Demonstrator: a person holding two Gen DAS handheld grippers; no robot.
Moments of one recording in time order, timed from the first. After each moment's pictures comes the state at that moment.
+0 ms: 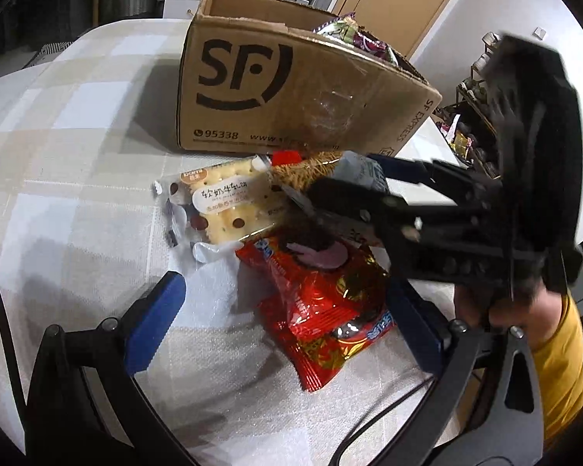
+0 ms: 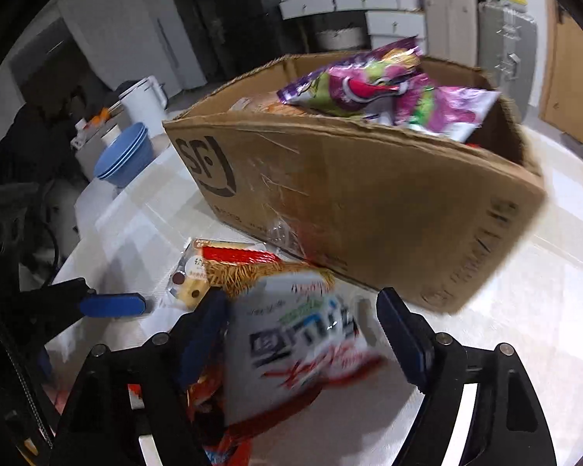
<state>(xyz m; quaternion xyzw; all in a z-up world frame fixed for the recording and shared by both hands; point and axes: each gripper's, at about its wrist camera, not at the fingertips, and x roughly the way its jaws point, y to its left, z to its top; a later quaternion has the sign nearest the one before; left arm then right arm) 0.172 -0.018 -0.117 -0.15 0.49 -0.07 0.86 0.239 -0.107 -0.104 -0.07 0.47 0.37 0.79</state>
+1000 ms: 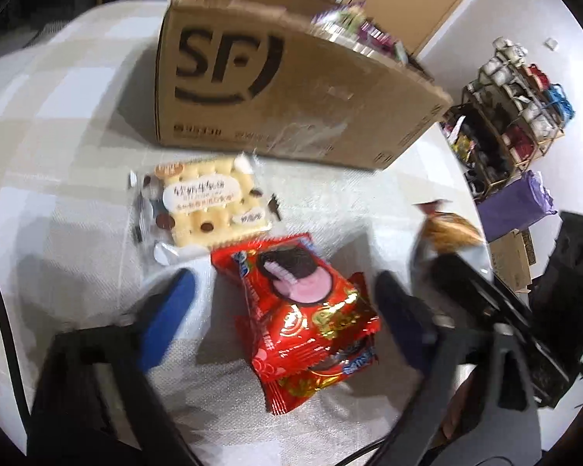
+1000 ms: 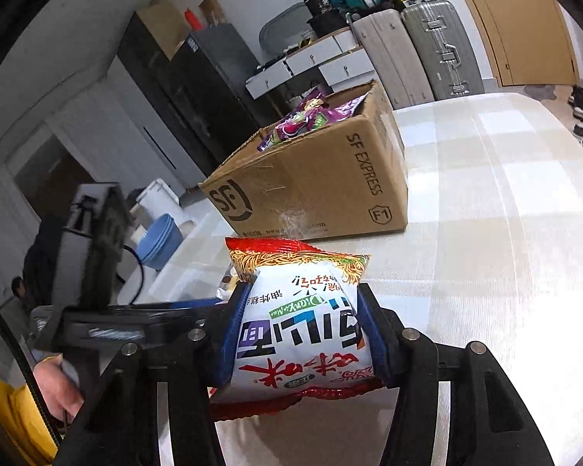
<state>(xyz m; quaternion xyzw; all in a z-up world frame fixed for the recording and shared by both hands) 0.187 -0.013 -0.128 -0.18 0.52 -0.06 0.83 0.156 -0.209 -0.092 0.14 0.39 0.34 0.84</state>
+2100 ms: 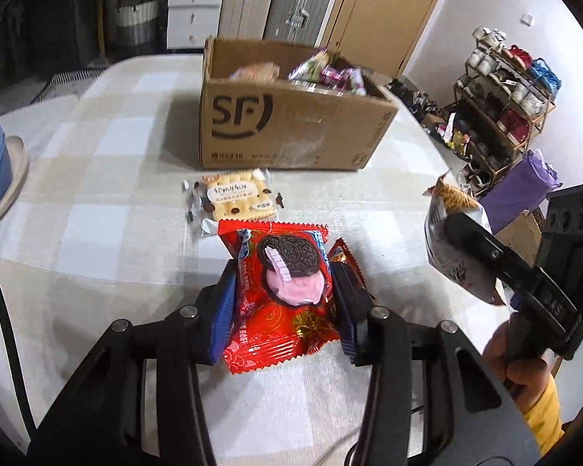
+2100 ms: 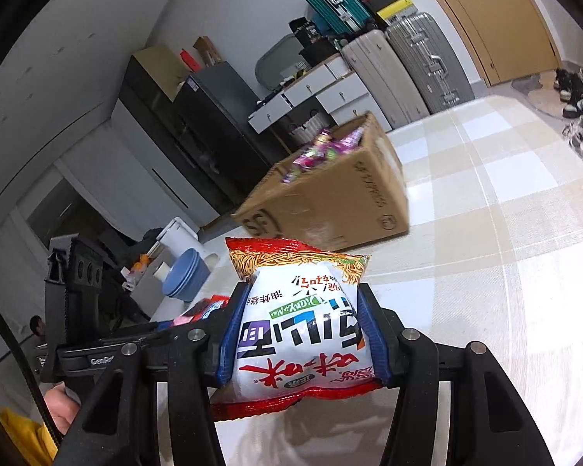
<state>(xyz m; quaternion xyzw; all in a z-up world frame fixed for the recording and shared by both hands) 0.087 -0.001 -0.048 -0.11 0.45 -0.06 0.88 0.106 -0.230 -0.059 0.21 0.35 0.33 0.85</state>
